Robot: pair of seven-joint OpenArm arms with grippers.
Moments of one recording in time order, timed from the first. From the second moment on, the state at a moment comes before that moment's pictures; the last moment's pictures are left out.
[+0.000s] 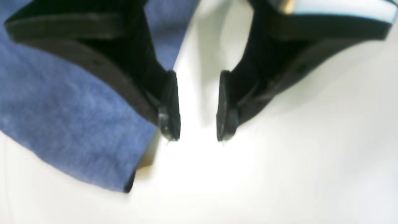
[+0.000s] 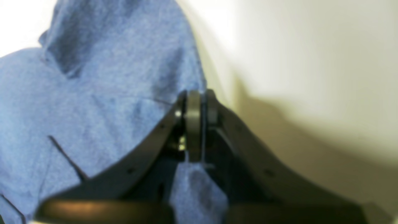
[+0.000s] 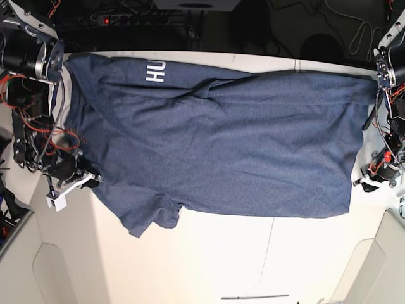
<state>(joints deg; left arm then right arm) -25.9 -28.7 -15.7 27.3 -19.4 -21.3 13.5 26.5 14.4 12.5 35.6 23.0 30.0 -36.1</state>
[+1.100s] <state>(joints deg) -31.1 -25.0 -15.7 21.8 -24.9 -28.5 12.8 26.5 14.3 12.5 35.6 24.7 30.0 -36.5</state>
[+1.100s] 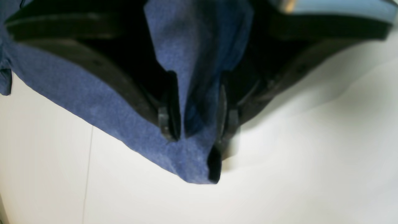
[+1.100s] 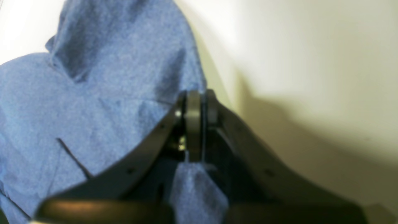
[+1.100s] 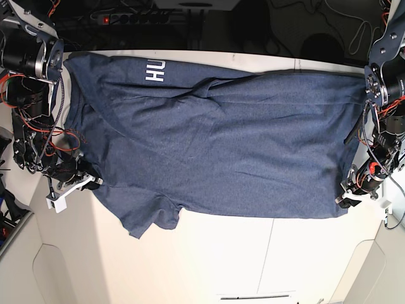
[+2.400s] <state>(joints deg) -23.8 -25.4 -23.0 28.4 -29.6 -38.1 17.1 21.7 14.4 12.5 53.3 32.5 30.5 -45.5</state>
